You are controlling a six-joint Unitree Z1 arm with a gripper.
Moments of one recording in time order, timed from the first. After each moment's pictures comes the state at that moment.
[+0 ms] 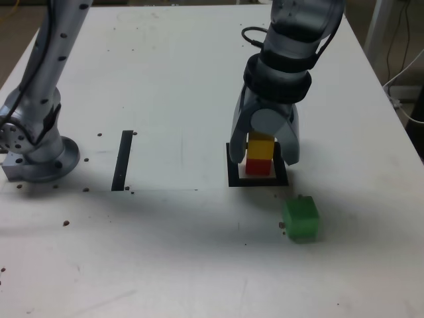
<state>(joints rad) -0.11 2.15 -1.72 1.38 0.00 0.03</state>
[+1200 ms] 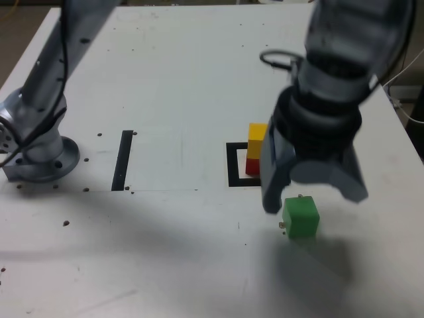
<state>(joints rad) -0.40 2.31 -2.15 1.58 0.01 -0.37</state>
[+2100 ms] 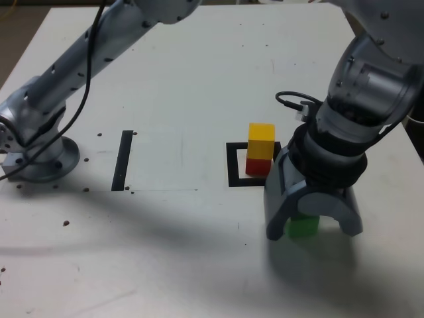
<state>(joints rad) -0.35 2.43 -2.17 1.56 -0.09 -0.29</state>
